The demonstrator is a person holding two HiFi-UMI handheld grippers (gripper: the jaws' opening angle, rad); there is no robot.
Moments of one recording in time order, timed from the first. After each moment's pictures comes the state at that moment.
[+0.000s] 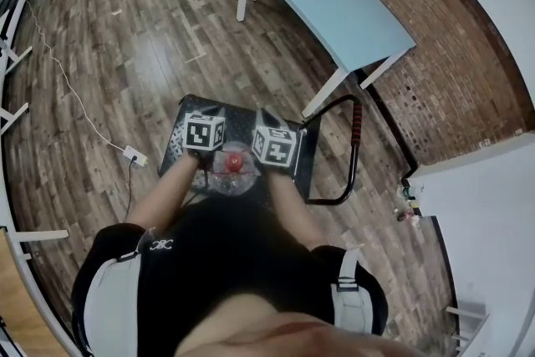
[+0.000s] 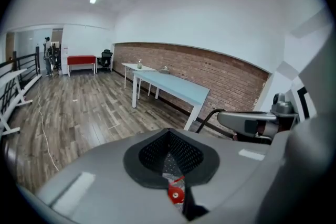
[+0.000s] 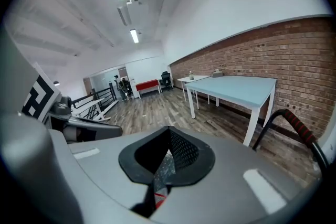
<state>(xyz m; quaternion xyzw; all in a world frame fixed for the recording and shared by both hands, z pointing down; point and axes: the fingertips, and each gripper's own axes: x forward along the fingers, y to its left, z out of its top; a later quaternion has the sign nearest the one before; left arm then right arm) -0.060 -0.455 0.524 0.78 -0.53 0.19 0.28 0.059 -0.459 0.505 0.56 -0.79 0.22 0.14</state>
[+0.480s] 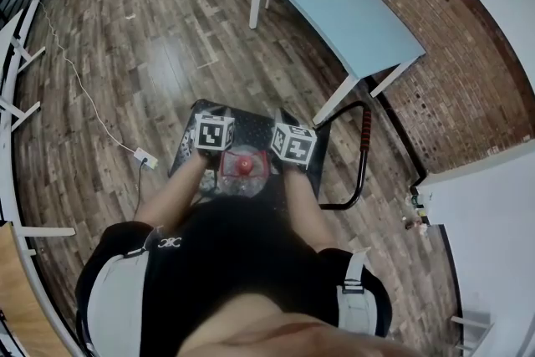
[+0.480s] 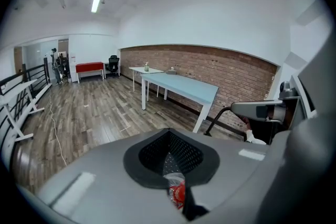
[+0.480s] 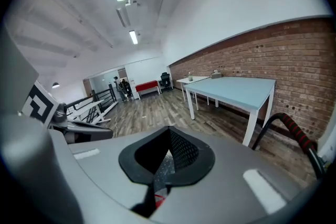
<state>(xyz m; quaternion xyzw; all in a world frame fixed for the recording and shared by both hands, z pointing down) -0.081 -0.453 0.514 0.76 -0.57 0.21 0.24 0.080 -0.466 0.487 0.56 -0.79 0.23 0.14</state>
